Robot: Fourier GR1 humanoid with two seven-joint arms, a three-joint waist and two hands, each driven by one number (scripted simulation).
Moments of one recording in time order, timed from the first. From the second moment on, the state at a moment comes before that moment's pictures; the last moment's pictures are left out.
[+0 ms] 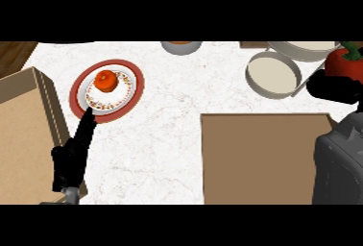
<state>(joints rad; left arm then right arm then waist) 0.02 0.18 -0.12 -1.54 -0.04 0.24 0.09 -0.66 -0.07 -0.06 -1.95 1.52 0.24 1.14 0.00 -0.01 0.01</state>
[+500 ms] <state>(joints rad) 0.03 0.16 -0.13 -1.56 -0.04 0.22 0.07 -0.92 -0.12 -0.32 -1.69 1.54 0.29 1.06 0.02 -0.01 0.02</state>
